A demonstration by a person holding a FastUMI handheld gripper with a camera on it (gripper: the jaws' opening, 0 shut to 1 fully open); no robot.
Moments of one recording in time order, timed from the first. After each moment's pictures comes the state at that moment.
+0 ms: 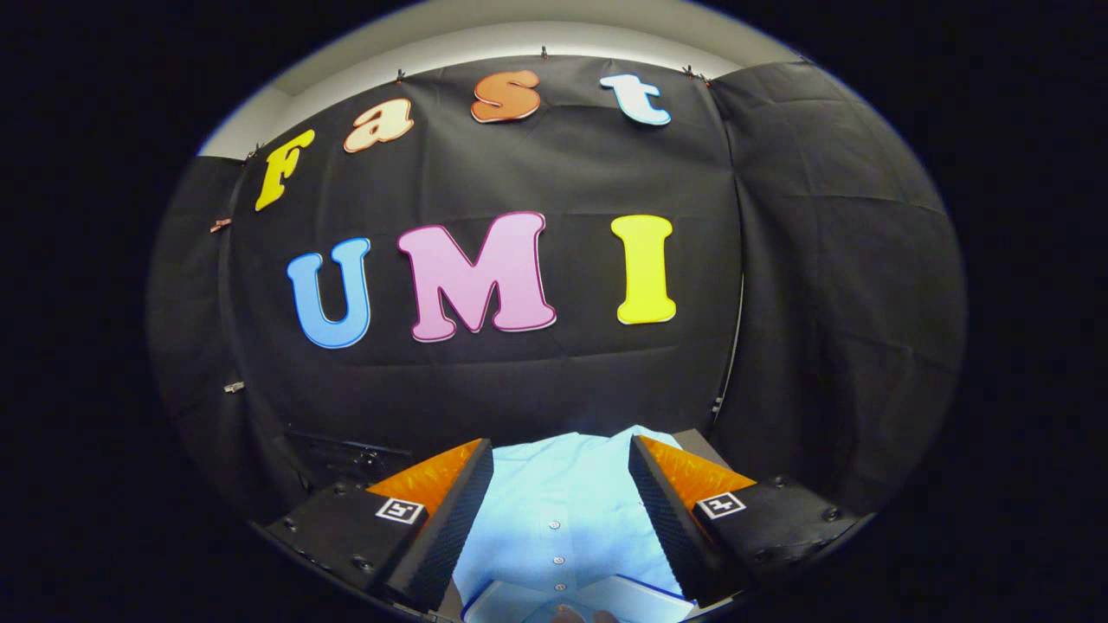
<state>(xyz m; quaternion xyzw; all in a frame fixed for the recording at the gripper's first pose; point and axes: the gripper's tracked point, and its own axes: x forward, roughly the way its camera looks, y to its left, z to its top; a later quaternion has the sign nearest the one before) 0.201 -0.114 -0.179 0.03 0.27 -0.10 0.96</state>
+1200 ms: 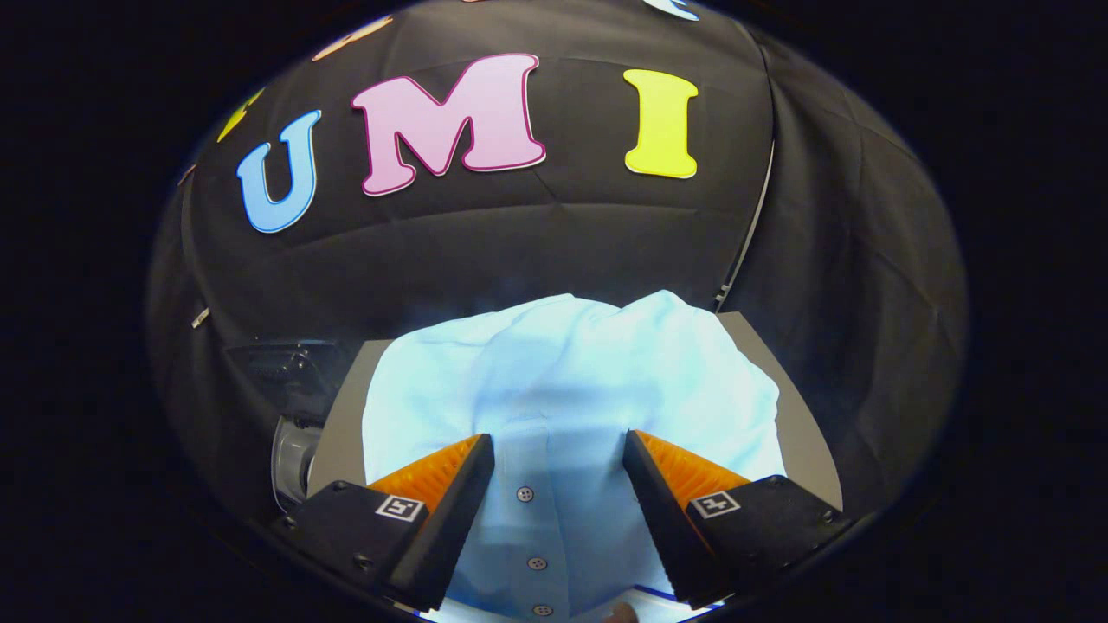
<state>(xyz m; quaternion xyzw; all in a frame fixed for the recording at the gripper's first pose) 0.192 -0.131 -0.324 0.02 0.49 -0.11 0.87</state>
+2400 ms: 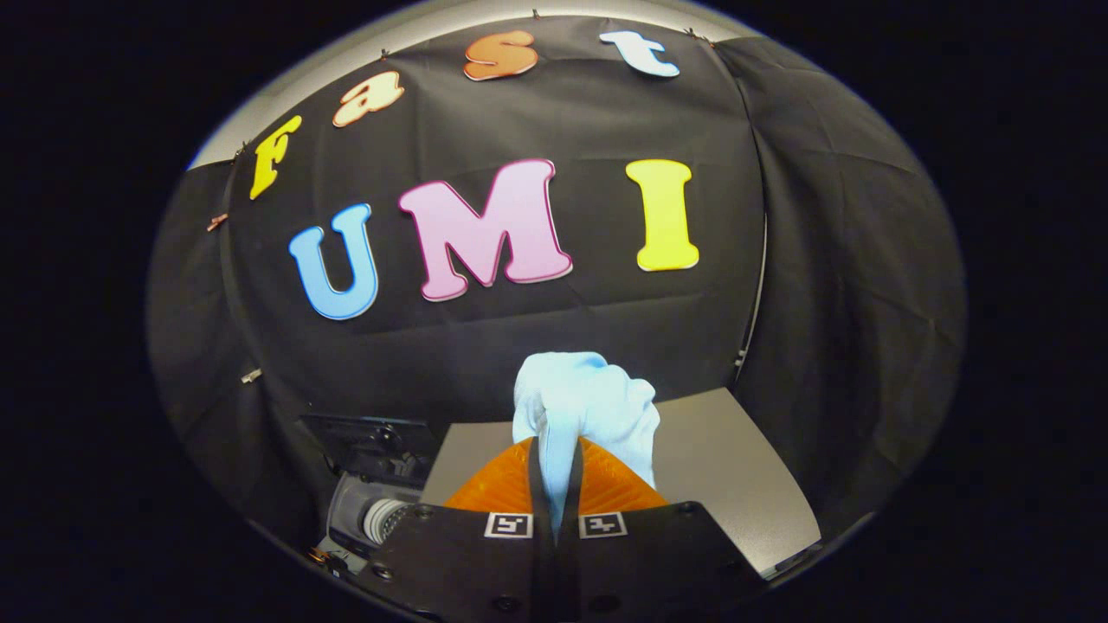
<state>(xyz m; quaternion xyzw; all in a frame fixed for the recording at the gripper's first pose) 0.202 -0.085 -0.176 0.07 0.32 -0.06 0.94</state>
